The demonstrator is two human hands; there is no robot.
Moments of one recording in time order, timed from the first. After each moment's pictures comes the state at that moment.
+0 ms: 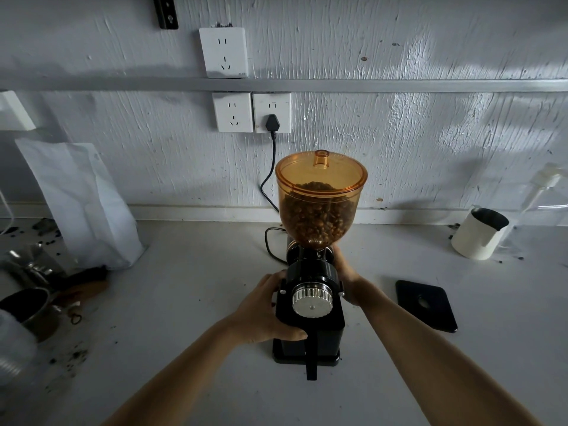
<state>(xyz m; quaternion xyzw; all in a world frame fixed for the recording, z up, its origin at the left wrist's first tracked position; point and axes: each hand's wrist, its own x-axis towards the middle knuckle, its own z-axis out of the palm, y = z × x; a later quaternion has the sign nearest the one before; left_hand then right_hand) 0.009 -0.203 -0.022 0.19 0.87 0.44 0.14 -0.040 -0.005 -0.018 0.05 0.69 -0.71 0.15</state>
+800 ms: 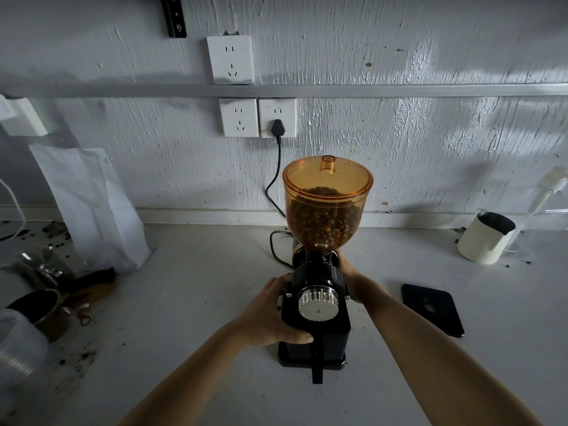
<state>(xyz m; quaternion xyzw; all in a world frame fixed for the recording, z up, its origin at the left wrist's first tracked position) 0.010 -0.204 -0.021 0.17 0.87 0.44 0.15 -0.054 -0.009 -0.014 0.06 0.72 -0.68 0.13</state>
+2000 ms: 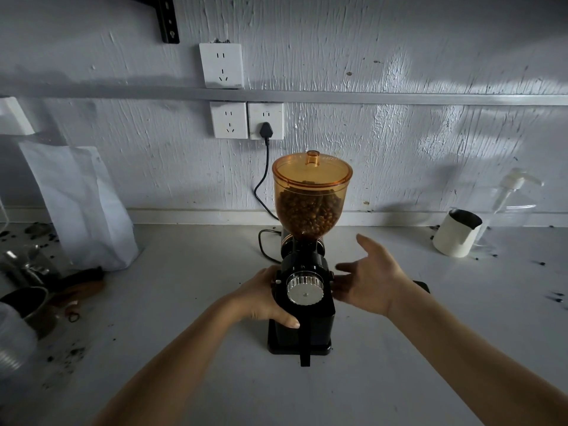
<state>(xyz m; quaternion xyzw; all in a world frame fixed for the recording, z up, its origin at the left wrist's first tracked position) -0.002 -0.198 -0.002 0.16 0.90 0.35 0.22 0.052 0.007 0.075 0.25 0.43 -0.84 0.21</state>
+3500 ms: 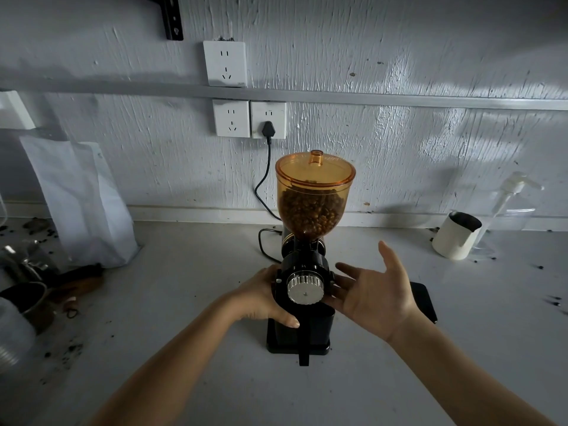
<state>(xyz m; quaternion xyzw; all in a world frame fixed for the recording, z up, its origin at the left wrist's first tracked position) 0.000 -0.199 -0.001 0.17 0.88 0.38 0.22 0.077 0.004 0.061 0.17 0.32 -0.92 0.16</state>
